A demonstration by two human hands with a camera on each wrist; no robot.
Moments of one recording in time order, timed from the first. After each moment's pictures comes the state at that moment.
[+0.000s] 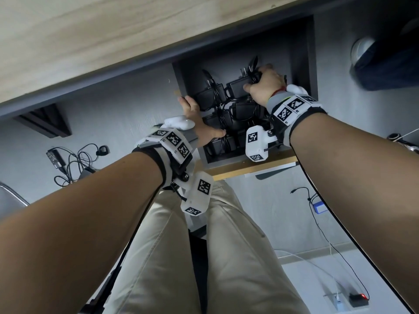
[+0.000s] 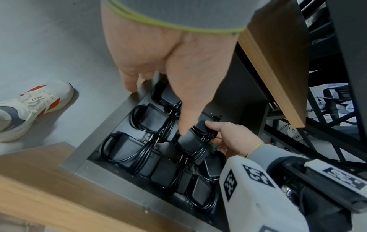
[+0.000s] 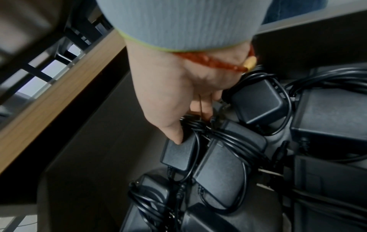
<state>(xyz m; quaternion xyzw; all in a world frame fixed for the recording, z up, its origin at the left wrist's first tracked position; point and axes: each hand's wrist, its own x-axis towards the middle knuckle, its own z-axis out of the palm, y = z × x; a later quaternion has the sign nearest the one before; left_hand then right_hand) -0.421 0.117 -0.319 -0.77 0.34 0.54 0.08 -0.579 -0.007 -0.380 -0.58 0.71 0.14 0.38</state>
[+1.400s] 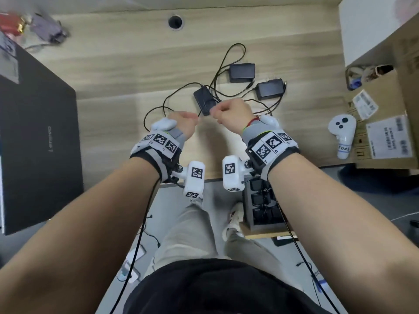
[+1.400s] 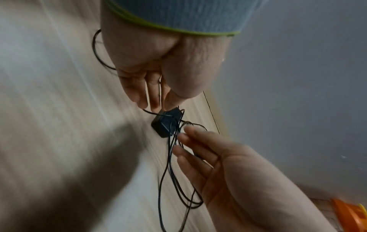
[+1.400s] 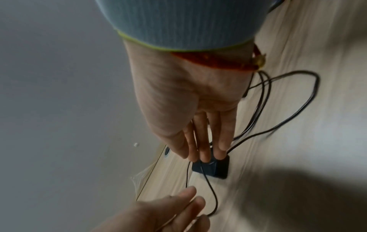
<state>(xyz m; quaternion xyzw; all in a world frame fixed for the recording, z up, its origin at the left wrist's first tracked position) -0.102 0.031 -0.085 -0.82 0.15 0.48 -0.27 -0.239 -0.055 -0.067 -0.67 0.53 0.00 0.52</state>
